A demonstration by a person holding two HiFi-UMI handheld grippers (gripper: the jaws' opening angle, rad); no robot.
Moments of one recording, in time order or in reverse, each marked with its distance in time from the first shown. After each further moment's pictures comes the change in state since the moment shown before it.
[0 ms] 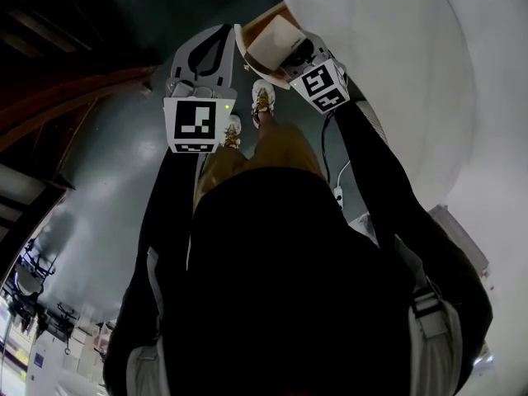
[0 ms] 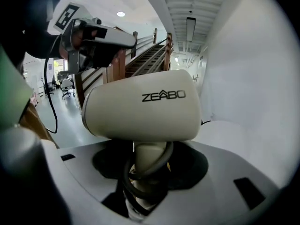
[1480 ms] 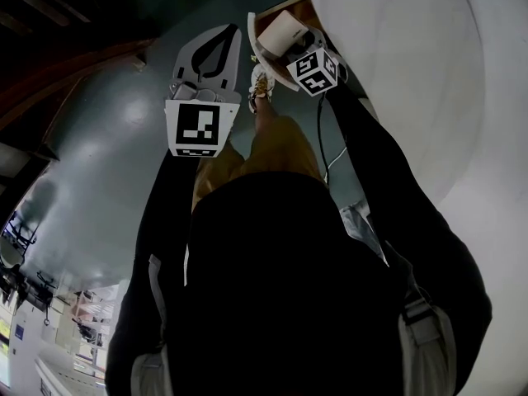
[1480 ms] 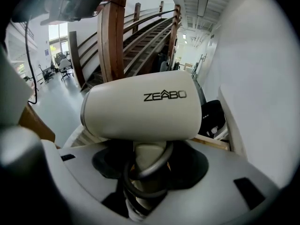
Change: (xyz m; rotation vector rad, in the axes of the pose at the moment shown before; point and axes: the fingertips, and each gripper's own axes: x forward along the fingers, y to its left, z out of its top) left arm 0.012 0.003 -0.032 -0.086 0.091 0.047; right arm 0.070 -0.018 -0.109 -0.059 0.283 0.016
